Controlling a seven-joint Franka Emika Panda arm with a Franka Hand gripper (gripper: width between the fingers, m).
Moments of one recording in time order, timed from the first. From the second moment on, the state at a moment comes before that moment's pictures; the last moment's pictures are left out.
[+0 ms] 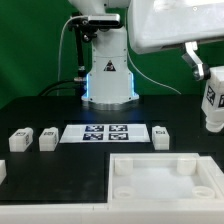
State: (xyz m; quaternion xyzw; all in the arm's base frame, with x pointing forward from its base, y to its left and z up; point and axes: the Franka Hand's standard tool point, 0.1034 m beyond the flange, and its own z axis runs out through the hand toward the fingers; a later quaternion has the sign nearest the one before) arm 0.626 0.111 0.180 -0.97 -0.07 -0.24 0.06
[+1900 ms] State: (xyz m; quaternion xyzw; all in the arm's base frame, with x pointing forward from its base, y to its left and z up) arm 0.618 0.116 0.105 -0.96 -0.10 -0.27 0.06
